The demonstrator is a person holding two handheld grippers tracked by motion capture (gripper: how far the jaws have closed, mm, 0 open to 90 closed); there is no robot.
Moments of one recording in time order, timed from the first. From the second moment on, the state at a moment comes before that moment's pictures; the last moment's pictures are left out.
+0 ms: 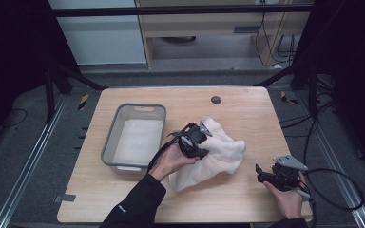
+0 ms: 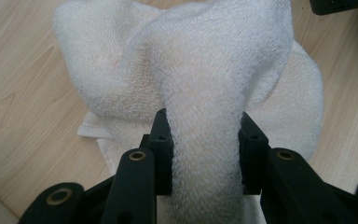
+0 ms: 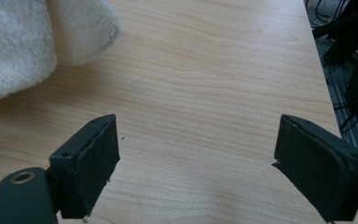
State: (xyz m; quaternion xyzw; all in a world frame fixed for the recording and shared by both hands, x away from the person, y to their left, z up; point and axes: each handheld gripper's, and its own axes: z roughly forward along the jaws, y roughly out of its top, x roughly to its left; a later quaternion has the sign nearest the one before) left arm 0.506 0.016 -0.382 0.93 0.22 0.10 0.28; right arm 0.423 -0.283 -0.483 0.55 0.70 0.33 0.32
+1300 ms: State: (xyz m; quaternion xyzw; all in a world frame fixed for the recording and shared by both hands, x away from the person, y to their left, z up) left arm 0.489 0.026 -0.389 0.91 0.20 0.10 0.36; right arm 0.420 -0.295 -0.482 0.56 0.68 0.36 0.31
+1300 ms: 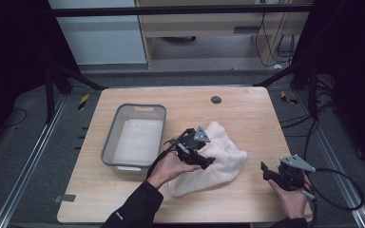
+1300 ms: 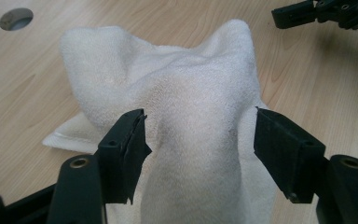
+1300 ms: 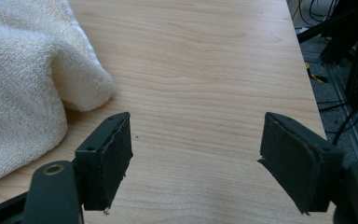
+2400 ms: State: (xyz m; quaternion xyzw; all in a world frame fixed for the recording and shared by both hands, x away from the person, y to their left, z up) left arm 0.446 0.145 -0.383 0.82 0.30 0.19 0.46; right arm 0.422 -0.294 -0.485 0.56 0.68 0.37 0.30
